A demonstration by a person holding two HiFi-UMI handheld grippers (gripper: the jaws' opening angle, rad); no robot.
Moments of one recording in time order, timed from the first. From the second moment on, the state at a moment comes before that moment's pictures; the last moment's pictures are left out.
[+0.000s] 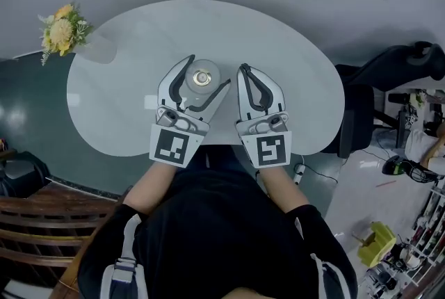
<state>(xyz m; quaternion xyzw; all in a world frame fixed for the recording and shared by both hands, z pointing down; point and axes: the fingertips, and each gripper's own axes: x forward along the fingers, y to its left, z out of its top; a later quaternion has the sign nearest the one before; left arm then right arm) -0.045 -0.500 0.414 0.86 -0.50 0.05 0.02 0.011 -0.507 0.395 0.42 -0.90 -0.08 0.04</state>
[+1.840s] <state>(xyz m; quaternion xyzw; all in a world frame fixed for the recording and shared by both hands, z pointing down) -0.049 -0.594 0.608 0.86 -0.50 0.11 0.09 -0.002 -0.591 0.579 0.42 -0.90 0.00 0.13</state>
